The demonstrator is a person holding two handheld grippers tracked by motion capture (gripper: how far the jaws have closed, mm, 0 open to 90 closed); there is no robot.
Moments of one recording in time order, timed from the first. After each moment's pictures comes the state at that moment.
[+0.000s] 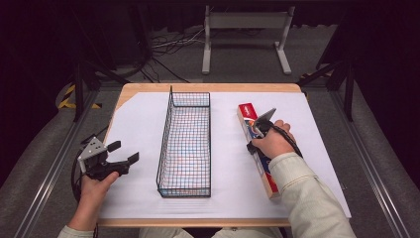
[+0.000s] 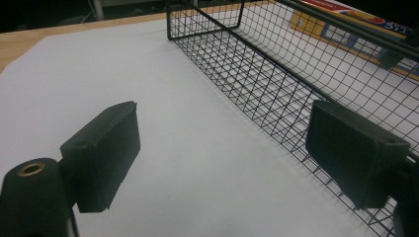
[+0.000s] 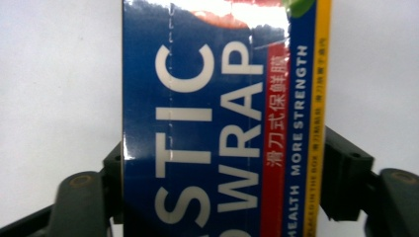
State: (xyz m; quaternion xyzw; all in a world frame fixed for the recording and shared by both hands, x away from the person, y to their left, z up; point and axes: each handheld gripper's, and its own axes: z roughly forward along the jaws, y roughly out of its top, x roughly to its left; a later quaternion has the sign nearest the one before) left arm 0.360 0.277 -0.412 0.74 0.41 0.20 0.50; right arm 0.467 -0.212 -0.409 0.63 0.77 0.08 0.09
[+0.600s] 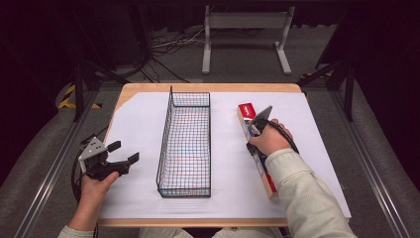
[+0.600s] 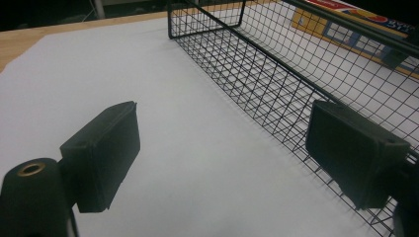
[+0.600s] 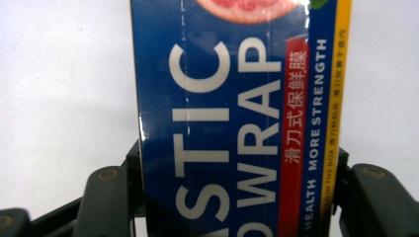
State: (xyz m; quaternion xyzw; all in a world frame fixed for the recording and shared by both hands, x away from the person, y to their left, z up) left arm 0.361 0.277 -0.413 0.74 0.41 0.20 0.50; right arm 0.473 -0.203 -0.405 0.65 0.76 0.04 0.07
